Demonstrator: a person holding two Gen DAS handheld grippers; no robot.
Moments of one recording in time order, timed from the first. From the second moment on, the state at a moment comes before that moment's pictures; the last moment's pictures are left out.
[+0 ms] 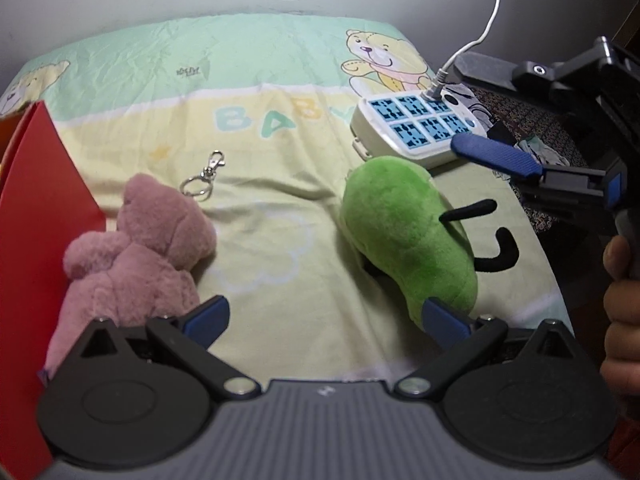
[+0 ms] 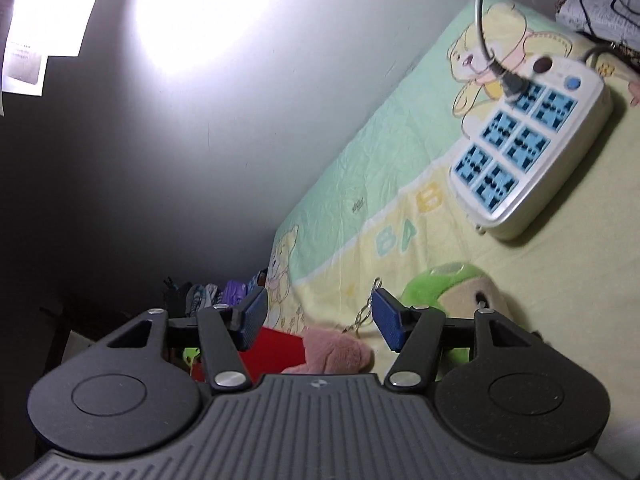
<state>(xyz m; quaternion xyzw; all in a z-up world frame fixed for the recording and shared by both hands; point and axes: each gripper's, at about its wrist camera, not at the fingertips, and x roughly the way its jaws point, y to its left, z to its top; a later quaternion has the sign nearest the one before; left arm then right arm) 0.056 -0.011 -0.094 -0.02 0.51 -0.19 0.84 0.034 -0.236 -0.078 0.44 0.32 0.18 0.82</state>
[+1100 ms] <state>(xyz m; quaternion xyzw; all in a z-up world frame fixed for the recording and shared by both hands) 0.075 -0.017 -0.130 -0.09 0.55 -0.24 0.80 0.059 -0.239 -0.143 0.45 0.42 0.18 0.77</state>
